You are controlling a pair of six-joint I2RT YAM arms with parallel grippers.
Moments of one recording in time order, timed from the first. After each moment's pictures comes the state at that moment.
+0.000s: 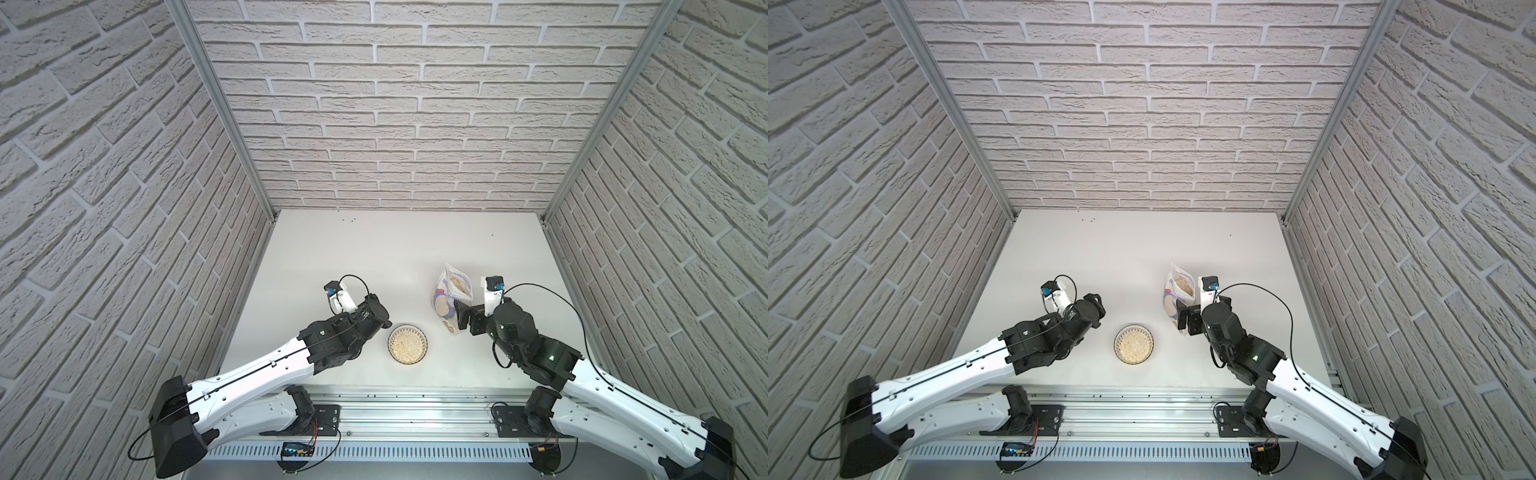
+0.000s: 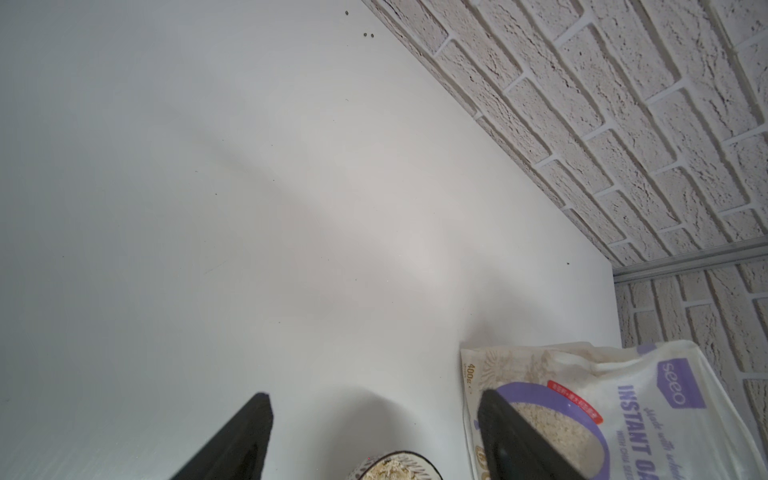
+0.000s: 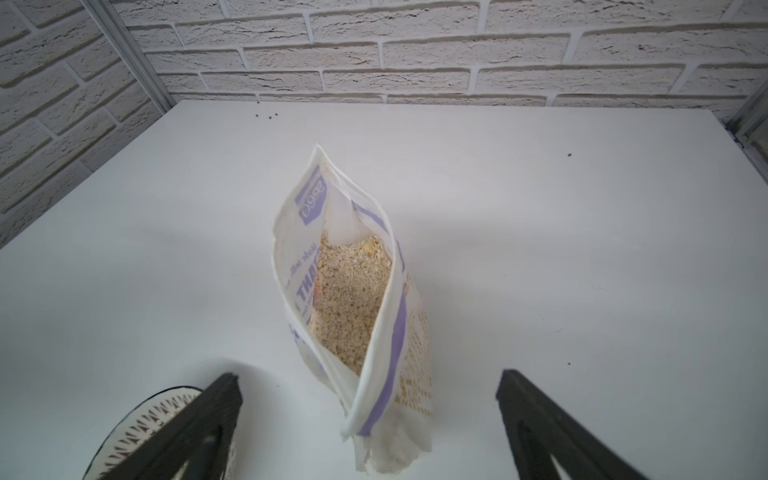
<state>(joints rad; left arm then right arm) -0.93 1.01 0.78 -0.59 -0.67 -1.30 0.84 0.78 0.63 -0.32 0.46 0.37</state>
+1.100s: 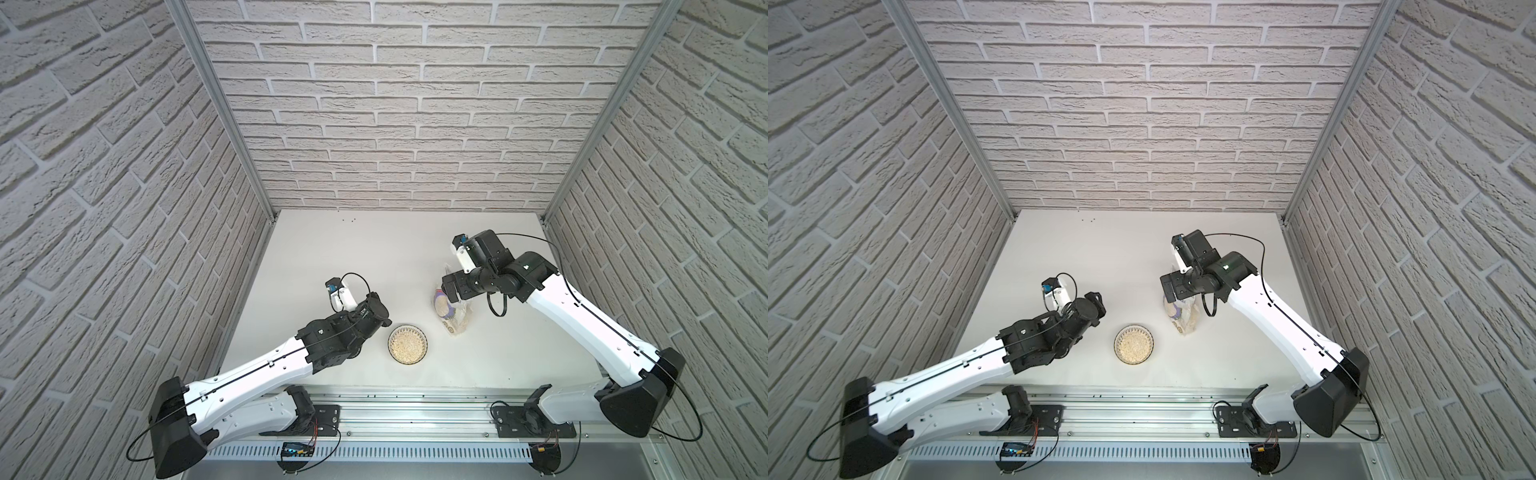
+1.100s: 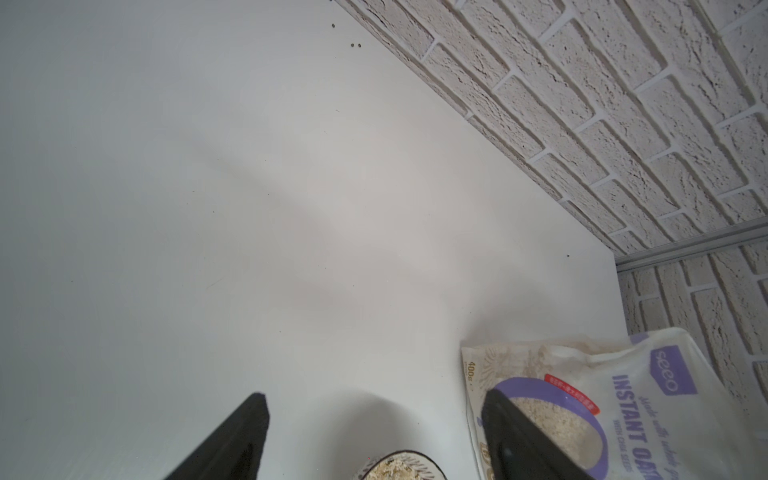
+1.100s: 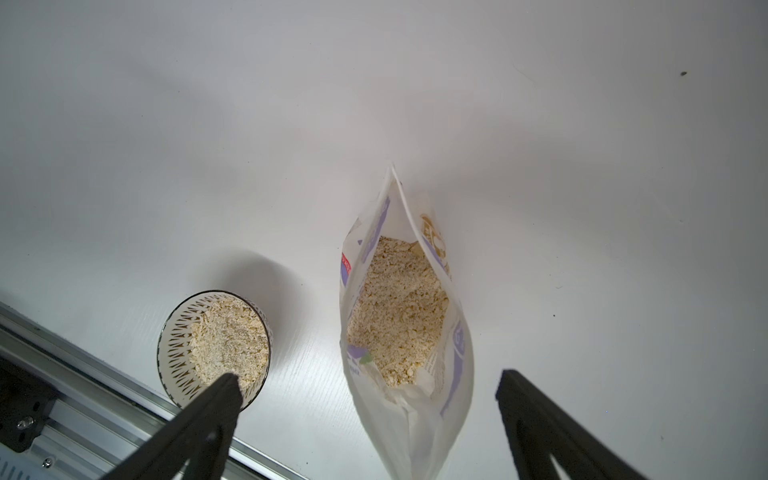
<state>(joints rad) -0.93 1.00 0.80 -0.60 -0.67 -1.24 0.65 1.38 1.41 -1.03 0.09 0.23</state>
